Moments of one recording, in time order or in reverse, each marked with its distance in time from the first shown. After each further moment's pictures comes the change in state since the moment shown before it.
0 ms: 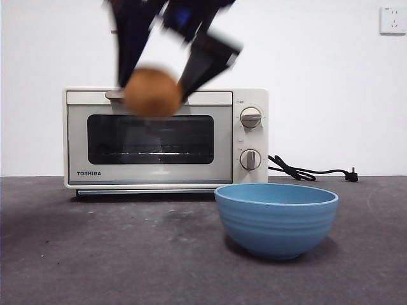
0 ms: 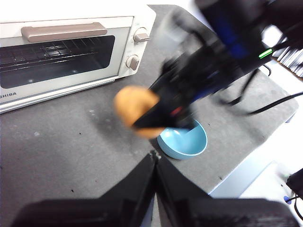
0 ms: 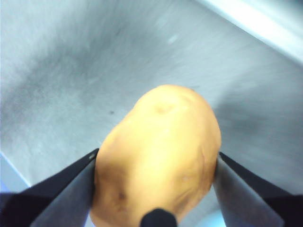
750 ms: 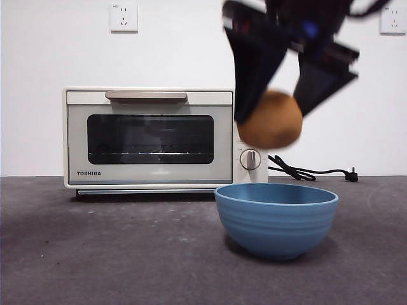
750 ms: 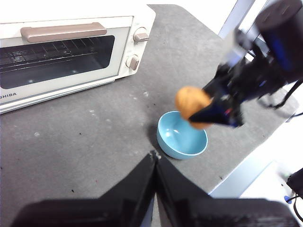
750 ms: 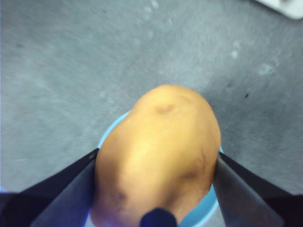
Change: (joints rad) left arm 0.000 0.000 0.000 0.000 0.000 0.001; right arm -0.129 -0.317 -0.477 0.101 0.071 -0.029
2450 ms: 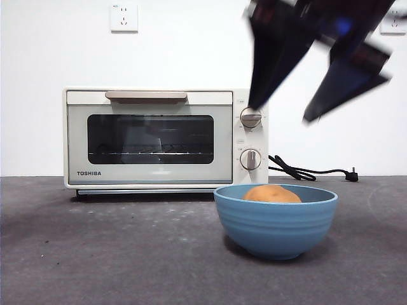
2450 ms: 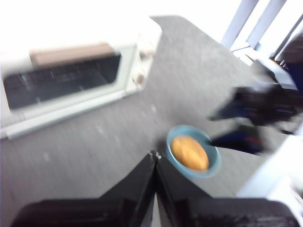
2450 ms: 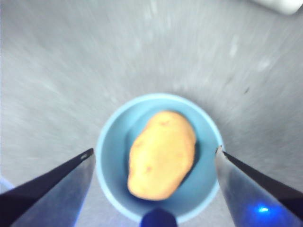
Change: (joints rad) left arm 0.000 0.119 0.000 0.193 0.000 -0.004; right arm -0.015 -0.196 -0.130 0.057 -0.026 0.019
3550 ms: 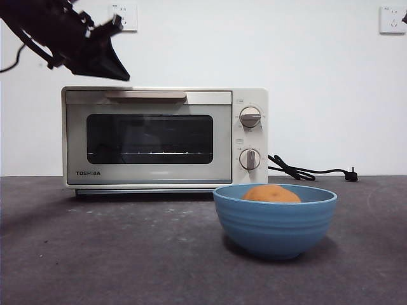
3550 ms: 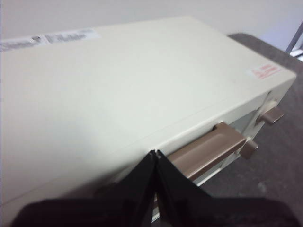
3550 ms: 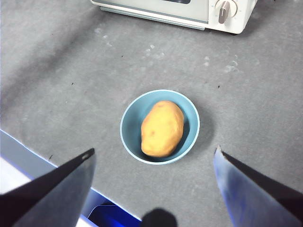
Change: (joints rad) left arm -0.203 0.859 0.156 0.832 -0.312 -0.029; right arm 0.000 -0.459 0.000 -0.277 0.004 0.116
